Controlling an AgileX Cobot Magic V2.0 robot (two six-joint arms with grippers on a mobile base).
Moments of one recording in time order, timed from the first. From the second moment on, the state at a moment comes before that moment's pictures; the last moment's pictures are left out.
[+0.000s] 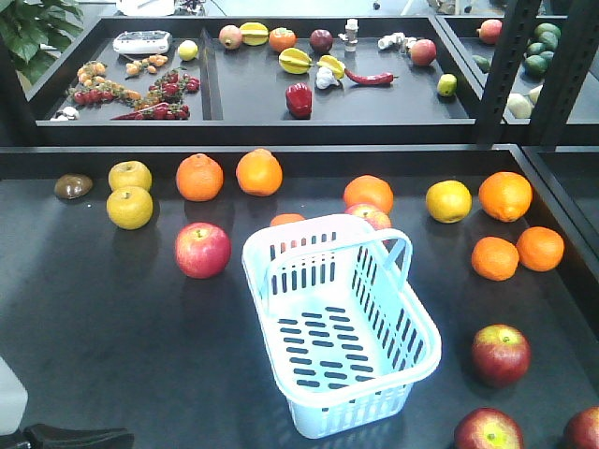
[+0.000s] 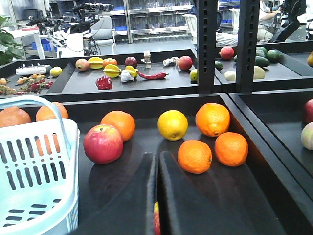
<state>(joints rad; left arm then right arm) -0.72 0.66 -0.34 -0.16 0.39 -0.02 0.01 0.04 0.03 -0.12 0.09 0.13</state>
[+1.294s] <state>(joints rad) -0.72 0.66 -0.34 -0.17 0.39 -0.02 0.01 0.34 -0.62 0.10 0.61 0.08</state>
